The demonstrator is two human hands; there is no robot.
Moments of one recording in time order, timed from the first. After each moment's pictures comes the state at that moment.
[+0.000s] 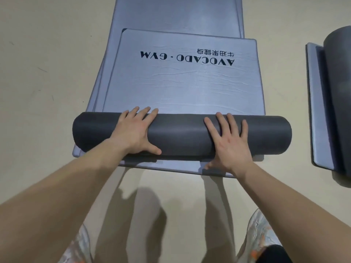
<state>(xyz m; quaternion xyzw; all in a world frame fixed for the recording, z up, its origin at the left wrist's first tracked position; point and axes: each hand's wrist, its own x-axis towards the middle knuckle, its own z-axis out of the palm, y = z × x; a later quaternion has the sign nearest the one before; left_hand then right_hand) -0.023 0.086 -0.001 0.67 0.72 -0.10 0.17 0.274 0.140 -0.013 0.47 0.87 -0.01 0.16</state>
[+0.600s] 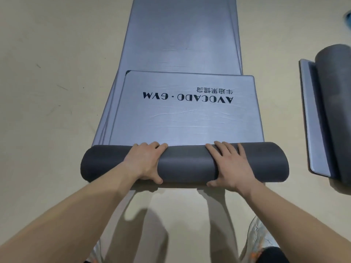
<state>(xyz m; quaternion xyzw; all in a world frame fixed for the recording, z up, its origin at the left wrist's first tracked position) 0.006 0.048 0.020 0.70 0.65 -0.20 0.23 0.283 0.114 0.021 0.44 0.87 -0.11 0.21</state>
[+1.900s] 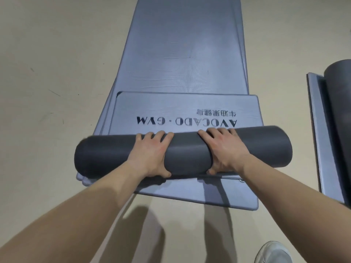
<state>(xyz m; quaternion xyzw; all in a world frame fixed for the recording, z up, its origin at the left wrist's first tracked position) 0.000 0.116 0.006 0.70 0.69 -0.13 0.13 0.227 0.225 0.019 0.35 0.91 -0.03 0.23</state>
